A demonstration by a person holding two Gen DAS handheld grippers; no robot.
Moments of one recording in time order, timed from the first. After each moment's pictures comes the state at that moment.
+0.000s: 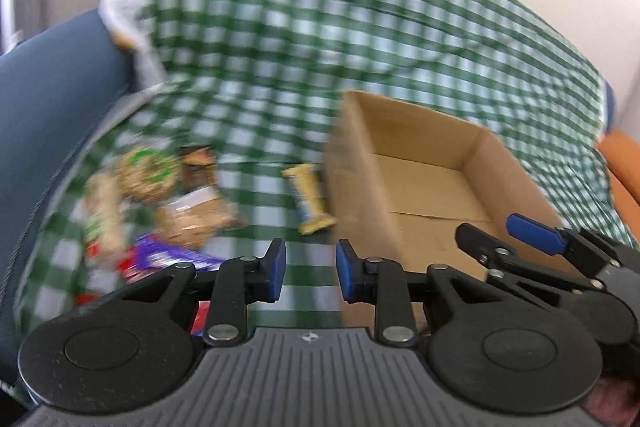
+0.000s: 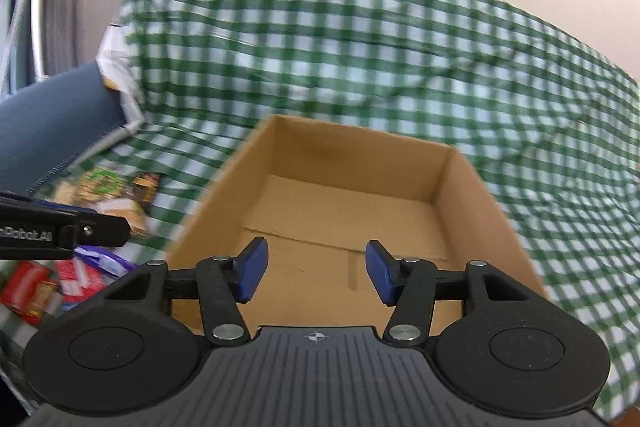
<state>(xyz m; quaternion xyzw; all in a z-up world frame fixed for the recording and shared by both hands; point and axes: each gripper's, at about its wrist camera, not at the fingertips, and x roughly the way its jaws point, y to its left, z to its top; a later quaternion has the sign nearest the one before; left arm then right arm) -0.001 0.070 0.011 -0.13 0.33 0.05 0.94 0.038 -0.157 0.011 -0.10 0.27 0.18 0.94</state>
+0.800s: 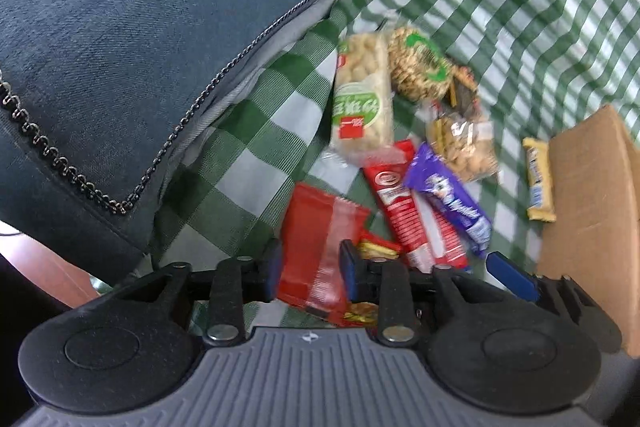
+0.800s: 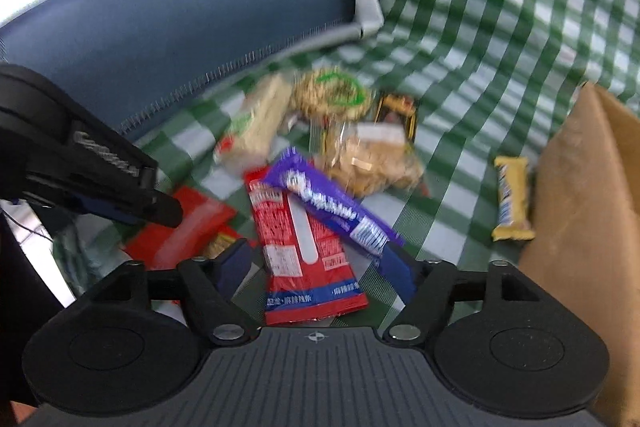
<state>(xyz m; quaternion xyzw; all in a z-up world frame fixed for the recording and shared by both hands) -0.023 0.218 -0.066 -0.28 0.47 0.26 0.80 0.038 0.027 -0.072 -0.19 0.39 0.40 0.81</state>
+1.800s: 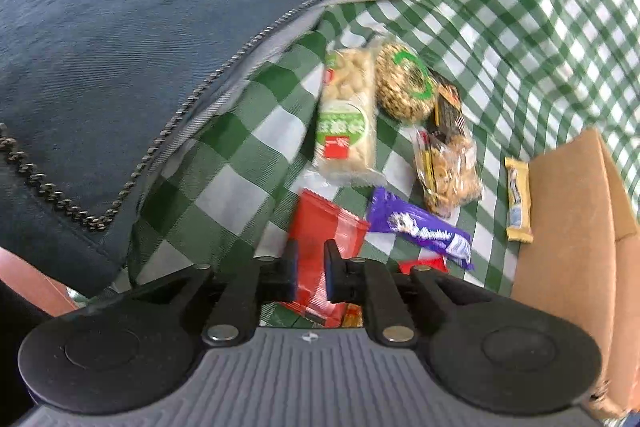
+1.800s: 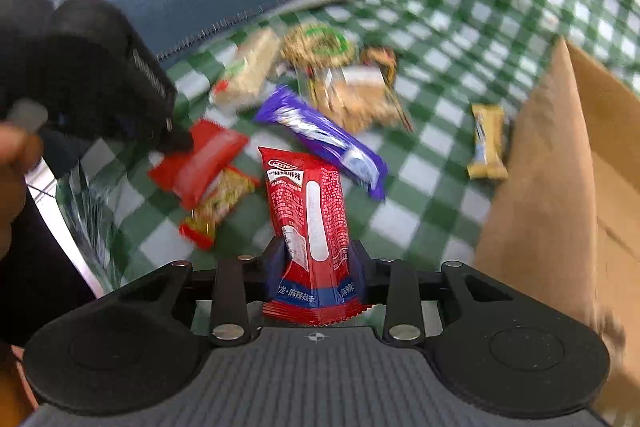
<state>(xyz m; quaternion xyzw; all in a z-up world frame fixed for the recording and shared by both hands) -0.021 0.232 -0.064 -0.33 0.44 0.24 0.80 0.013 -0.015 -0.061 -0.21 0.43 0.36 0.80</state>
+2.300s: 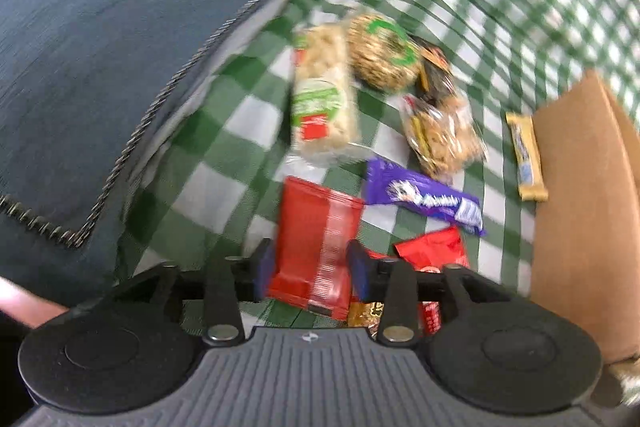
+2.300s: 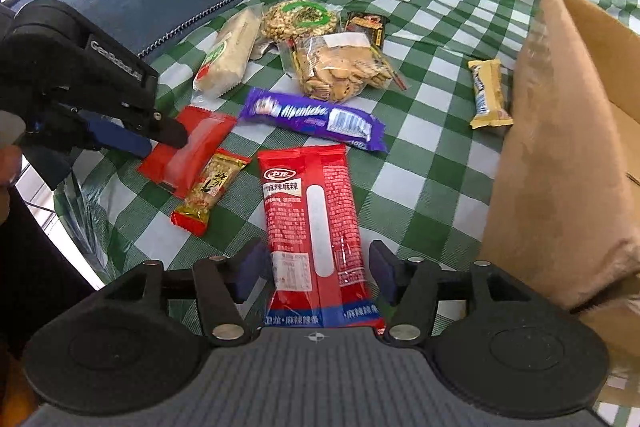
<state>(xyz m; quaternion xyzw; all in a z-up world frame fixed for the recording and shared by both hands) 0.004 0.204 -0.071 -0.23 0.48 0.21 0.82 0.024 -0.016 -0.082 -0.15 0.45 0.36 0.80</state>
